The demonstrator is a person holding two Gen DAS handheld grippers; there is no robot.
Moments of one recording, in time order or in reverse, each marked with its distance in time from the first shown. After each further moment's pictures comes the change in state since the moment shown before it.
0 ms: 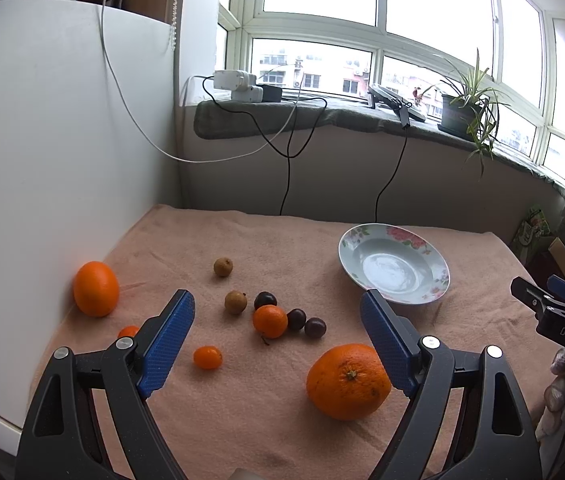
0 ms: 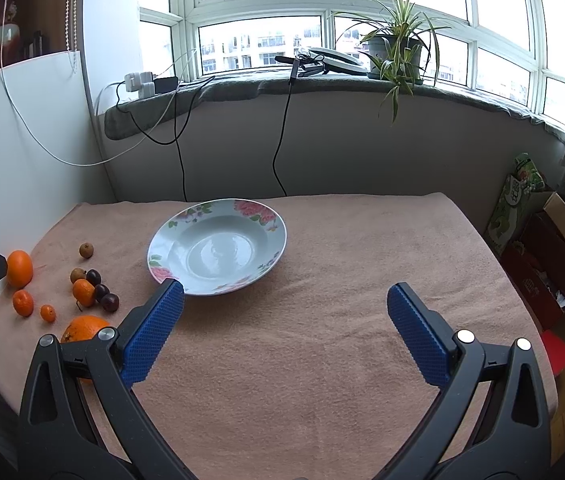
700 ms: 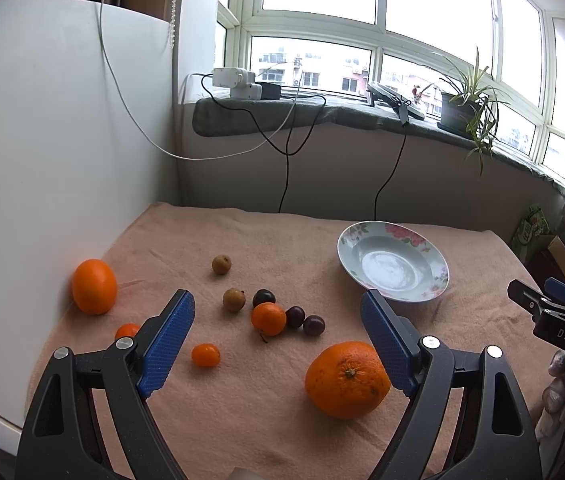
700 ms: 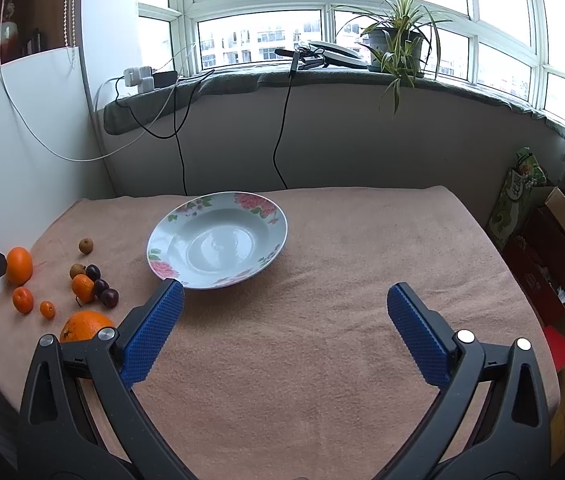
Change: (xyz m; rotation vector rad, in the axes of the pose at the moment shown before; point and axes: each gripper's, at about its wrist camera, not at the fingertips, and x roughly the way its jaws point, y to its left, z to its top) left arm 0.000 -0.002 0.000 0.000 0.004 0.001; right arm 0.004 0.000 -0.003 0.006 0.020 0.005
